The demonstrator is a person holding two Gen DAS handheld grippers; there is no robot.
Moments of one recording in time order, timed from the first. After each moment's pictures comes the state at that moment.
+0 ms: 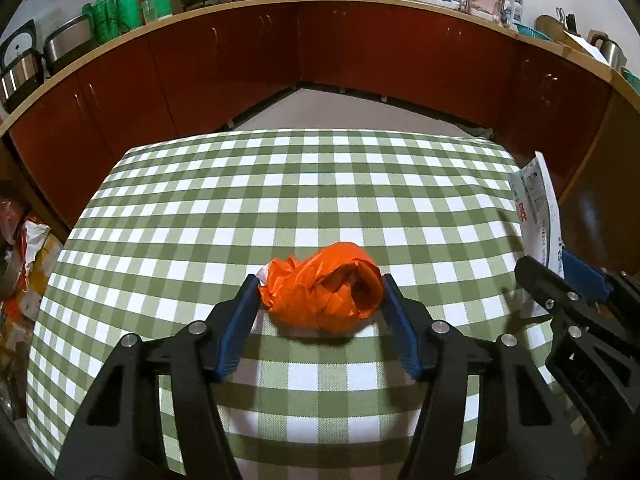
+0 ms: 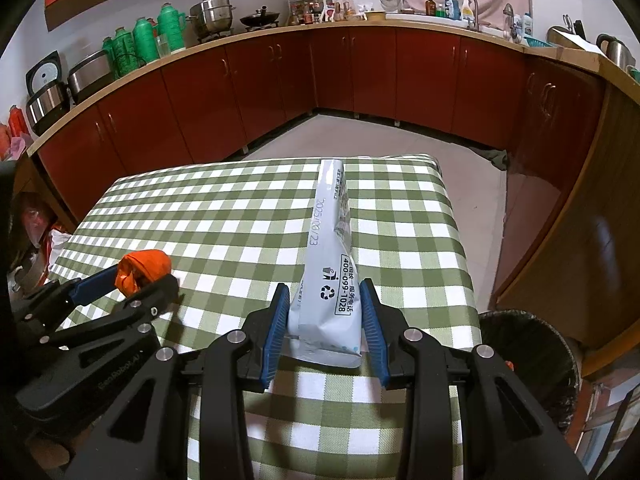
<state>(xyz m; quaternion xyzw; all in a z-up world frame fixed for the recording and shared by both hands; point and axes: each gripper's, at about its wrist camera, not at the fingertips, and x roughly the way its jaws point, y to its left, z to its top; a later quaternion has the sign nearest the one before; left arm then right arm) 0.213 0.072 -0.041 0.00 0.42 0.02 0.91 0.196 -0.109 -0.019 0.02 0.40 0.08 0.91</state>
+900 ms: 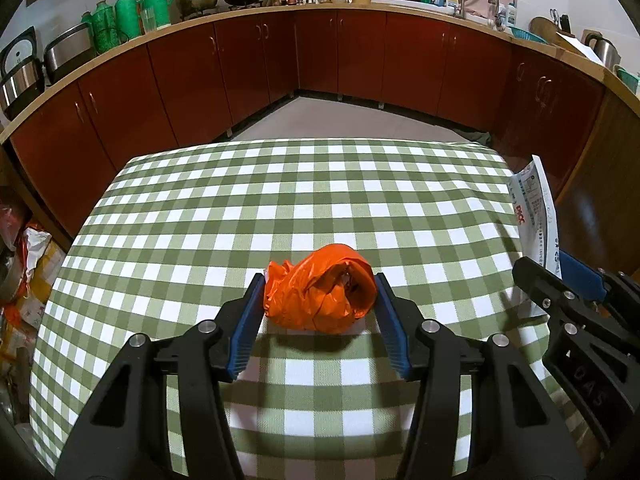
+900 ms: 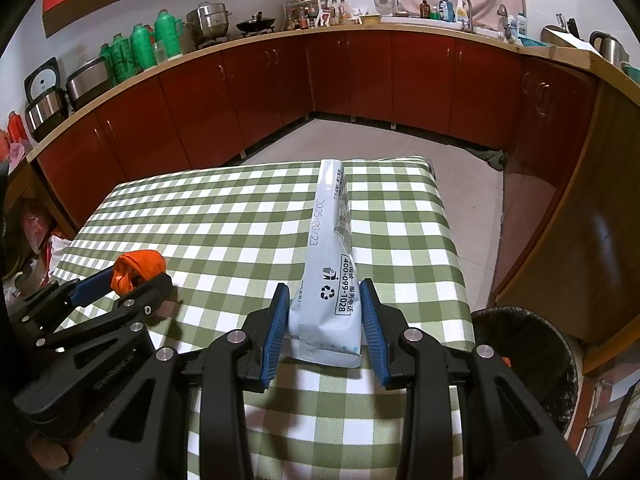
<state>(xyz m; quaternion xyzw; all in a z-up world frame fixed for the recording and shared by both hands) 0.202 0.068 -0.032 0.01 0.41 0.02 0.91 0.185 -0.118 -0.015 0.02 0.39 0.08 0.92</state>
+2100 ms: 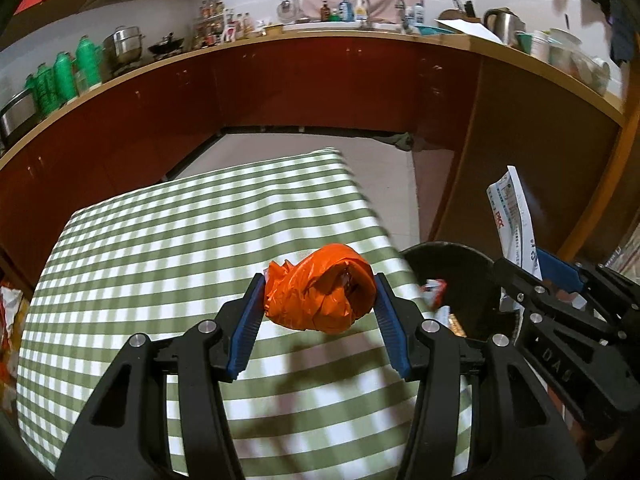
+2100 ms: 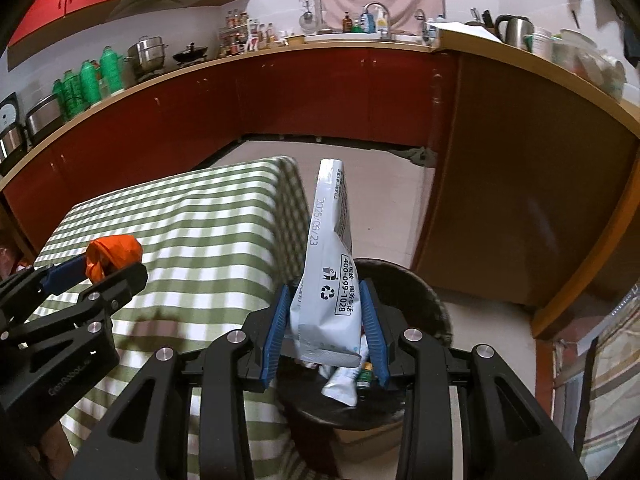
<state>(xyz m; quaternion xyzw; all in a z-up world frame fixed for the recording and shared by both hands) 0.116 -0.072 -0.003 0.07 0.36 -0.10 0.93 0.093 -0.243 -0.001 0.04 0.36 -0.04 0.93</state>
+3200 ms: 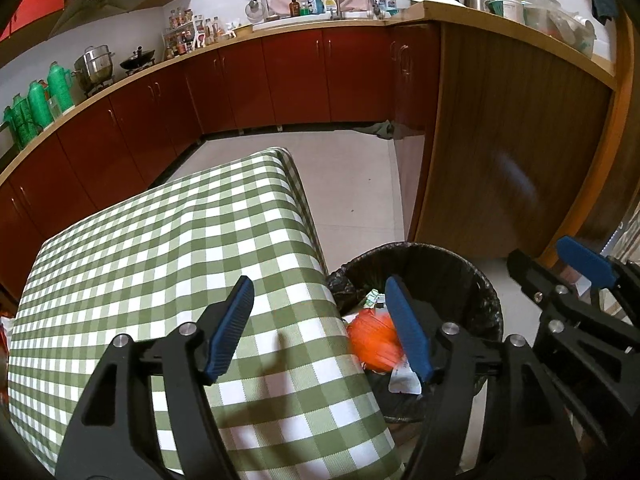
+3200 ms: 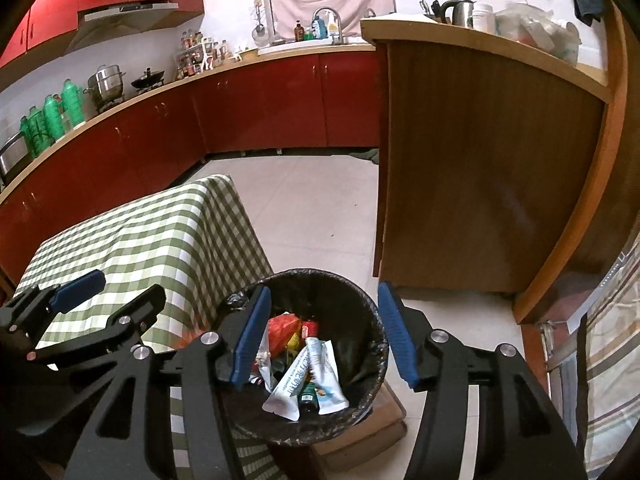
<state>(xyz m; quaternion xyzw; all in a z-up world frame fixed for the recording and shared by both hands) 0.138 -0.158 -0.031 0.10 0.36 -0.12 0.92 0.087 -0.309 -0.009 0.08 0.34 -0.10 0.93</state>
